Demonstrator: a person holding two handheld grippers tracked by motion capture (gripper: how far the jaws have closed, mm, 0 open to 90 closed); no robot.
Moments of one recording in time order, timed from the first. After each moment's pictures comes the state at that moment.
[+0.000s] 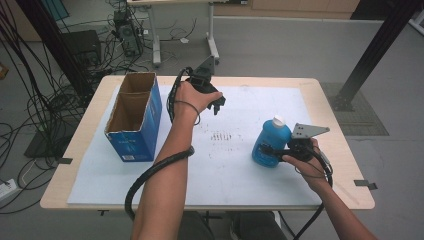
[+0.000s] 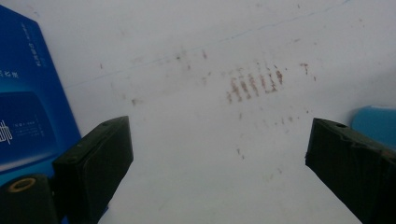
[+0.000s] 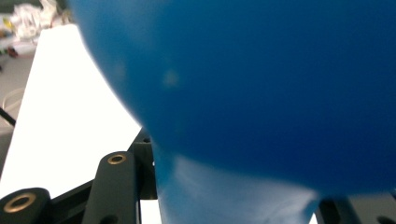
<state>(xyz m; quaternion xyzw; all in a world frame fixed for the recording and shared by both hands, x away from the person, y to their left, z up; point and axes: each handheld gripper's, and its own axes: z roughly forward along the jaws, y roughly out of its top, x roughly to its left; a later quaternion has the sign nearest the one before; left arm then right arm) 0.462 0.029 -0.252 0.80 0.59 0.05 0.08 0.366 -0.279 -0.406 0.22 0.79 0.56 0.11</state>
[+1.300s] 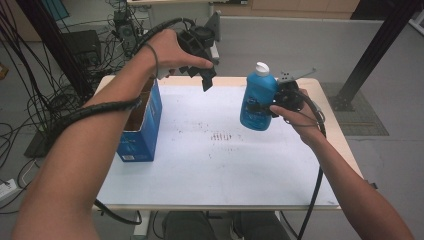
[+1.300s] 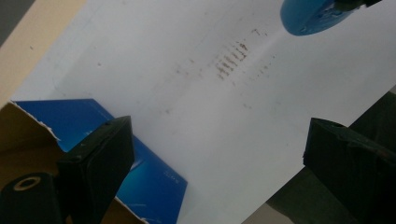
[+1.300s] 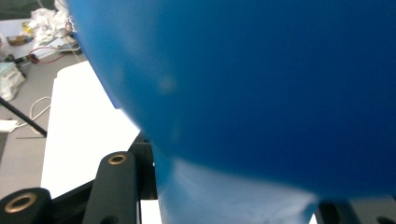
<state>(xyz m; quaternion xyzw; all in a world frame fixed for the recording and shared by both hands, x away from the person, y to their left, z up) 0.452 0.043 -0.123 0.93 0.35 0.06 0.07 0.442 -0.225 -0.288 0.22 0.82 0.52 0.07</state>
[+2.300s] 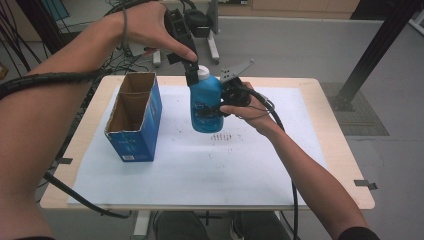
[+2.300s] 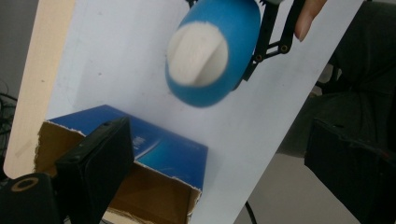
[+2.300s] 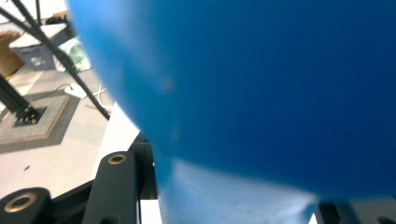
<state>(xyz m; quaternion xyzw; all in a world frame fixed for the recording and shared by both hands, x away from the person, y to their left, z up) 0.424 0.050 -0.084 0.98 0.19 0.04 0.02 0.450 -0.092 -0.283 0.07 0.85 0.53 -0.02</state>
